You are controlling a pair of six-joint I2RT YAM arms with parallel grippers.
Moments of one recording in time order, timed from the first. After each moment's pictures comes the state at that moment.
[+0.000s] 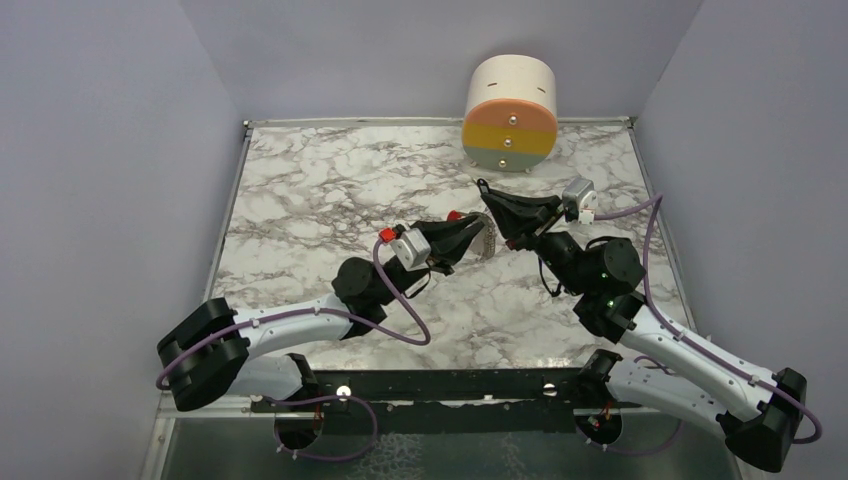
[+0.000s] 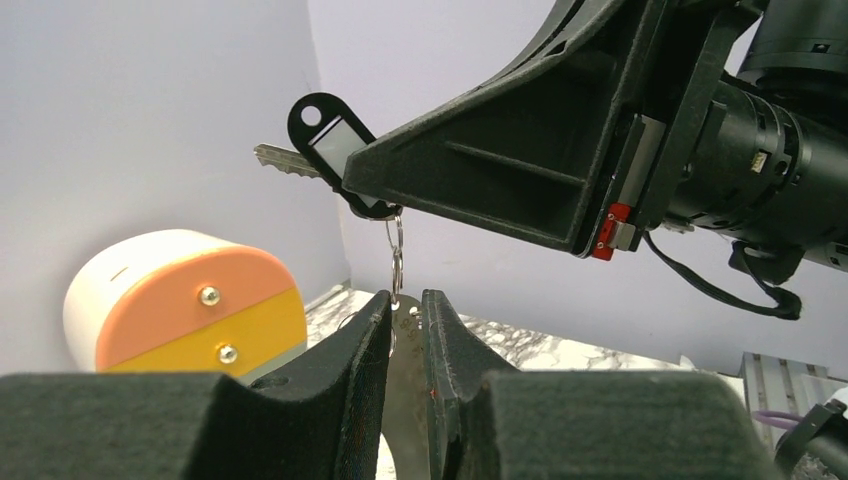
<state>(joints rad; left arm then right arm) -1.02 1.26 0.59 1.19 0.03 0.04 0.83 0.82 0.68 0.56 0.05 0.04</state>
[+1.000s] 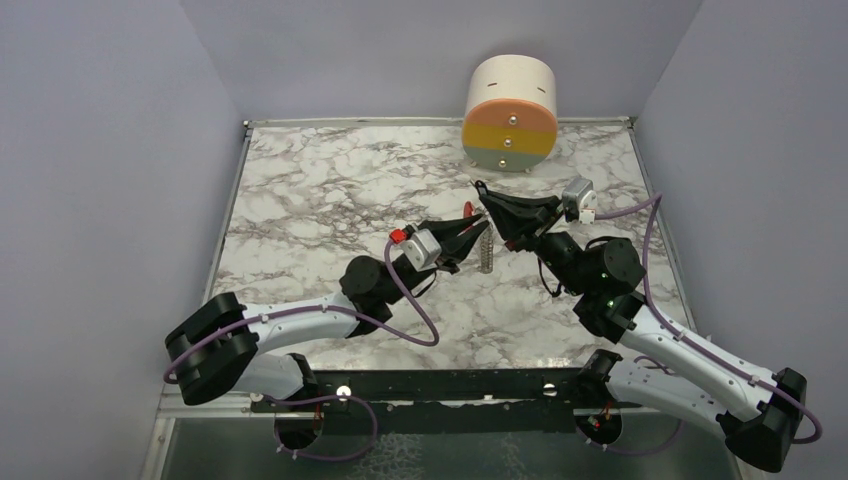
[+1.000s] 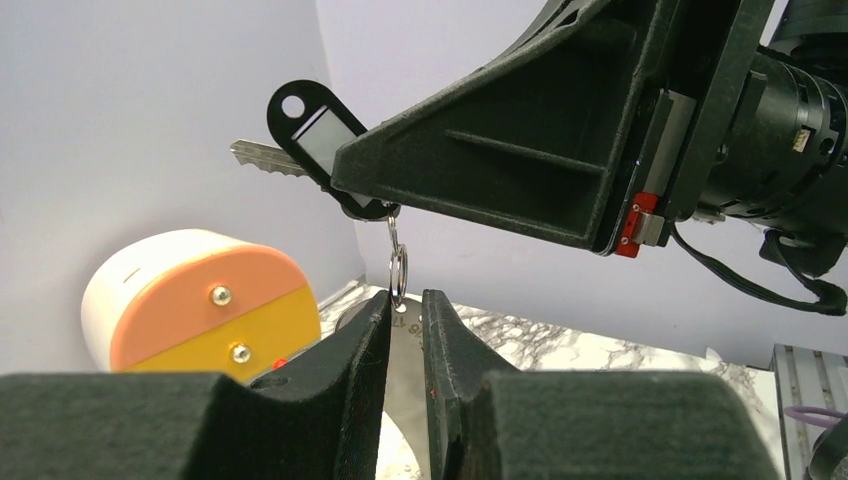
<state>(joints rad) -1.03 1.30 0.62 1.20 0.01 0.10 0.83 0.82 0.68 0.56 0.03 0.06</state>
